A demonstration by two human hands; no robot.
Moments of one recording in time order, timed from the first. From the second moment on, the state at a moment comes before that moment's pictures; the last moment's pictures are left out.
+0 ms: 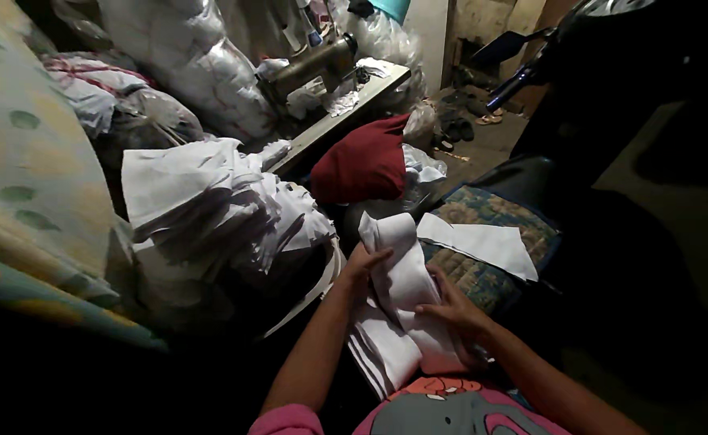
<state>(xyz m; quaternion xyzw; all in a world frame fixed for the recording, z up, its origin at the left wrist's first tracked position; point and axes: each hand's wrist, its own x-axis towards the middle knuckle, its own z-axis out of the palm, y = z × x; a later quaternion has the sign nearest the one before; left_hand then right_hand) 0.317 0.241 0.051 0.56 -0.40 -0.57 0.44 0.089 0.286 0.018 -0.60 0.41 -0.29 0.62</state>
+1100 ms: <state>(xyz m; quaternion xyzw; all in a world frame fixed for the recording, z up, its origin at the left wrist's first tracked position) 0.262 0.173 0.015 0.62 -0.11 -0.48 0.61 -0.020 0.236 0.002 -0.60 0.60 -0.14 0.51</state>
